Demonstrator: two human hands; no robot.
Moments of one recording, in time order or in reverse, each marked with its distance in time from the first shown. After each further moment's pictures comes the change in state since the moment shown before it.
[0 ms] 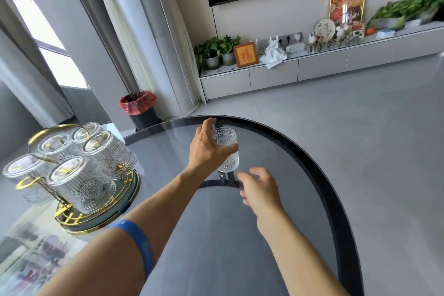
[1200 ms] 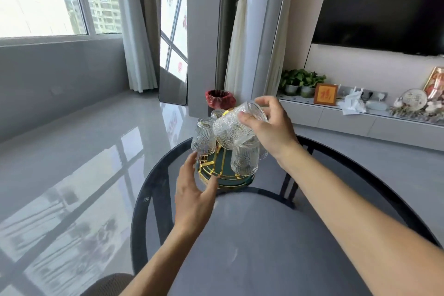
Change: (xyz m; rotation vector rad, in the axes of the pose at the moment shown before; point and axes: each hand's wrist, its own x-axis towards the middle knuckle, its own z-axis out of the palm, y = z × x) left_hand -0.219 -0.158 -0.271 -0.316 0.508 -0.227; right_hand -0.169 -0.126 0.252 -0.384 -0.316 -0.743
